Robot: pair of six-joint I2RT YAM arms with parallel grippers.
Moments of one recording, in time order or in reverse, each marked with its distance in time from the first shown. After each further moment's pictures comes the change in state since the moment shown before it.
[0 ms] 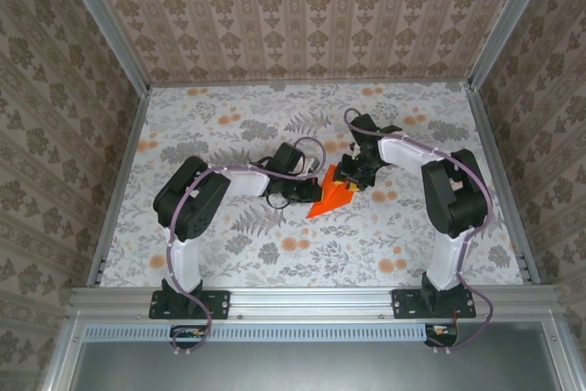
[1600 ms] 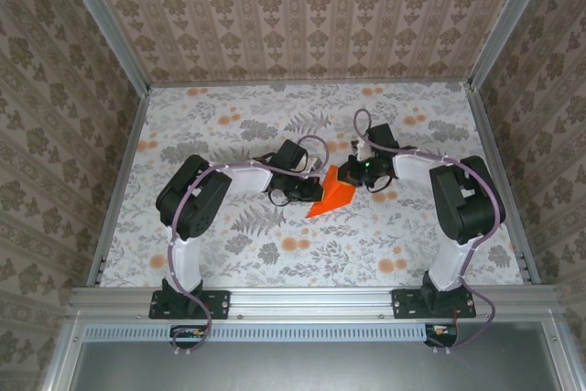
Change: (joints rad) left arm -0.005 0.018 0.068 -0.121 -0.012 0.045; right arm -0.058 -0.047 -0.277 0.494 -0.253 -0.093
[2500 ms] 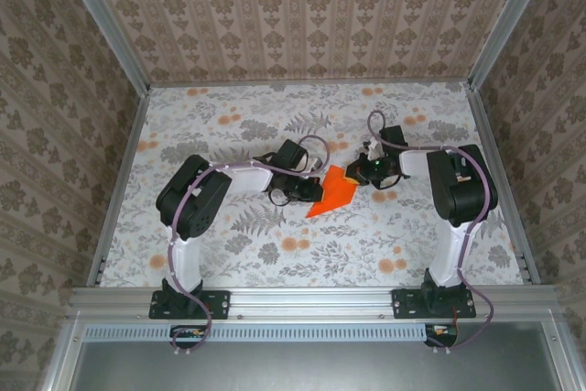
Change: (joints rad) left arm 0.000 0.001 0.004 -0.013 0.000 0.032; right arm -0.157 0.145 0.024 0.097 -0.099 0.062
